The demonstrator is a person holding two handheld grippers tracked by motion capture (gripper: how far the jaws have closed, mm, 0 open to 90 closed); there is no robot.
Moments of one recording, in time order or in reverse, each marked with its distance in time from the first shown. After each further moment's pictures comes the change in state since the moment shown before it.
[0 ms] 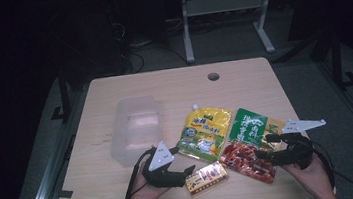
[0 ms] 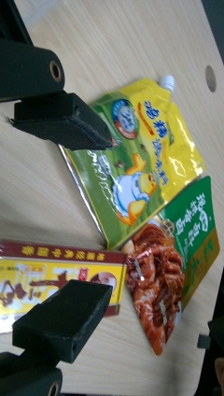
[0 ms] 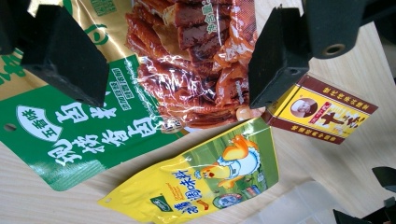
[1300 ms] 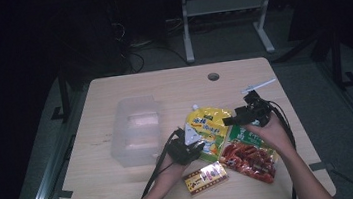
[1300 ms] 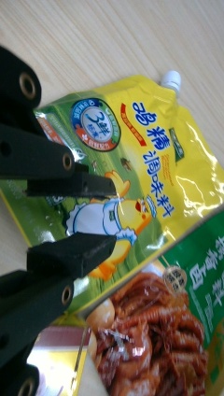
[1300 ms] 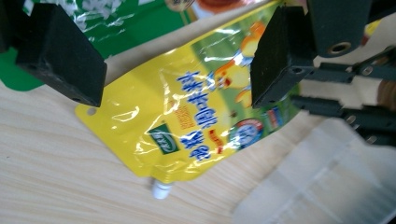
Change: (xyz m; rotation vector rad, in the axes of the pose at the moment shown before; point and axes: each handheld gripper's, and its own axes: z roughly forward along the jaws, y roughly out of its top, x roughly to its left) left arm 0.013 0.029 0.082 0.207 0.128 0.005; right arm -0.028 0.108 0.089 0.152 0.064 0.119
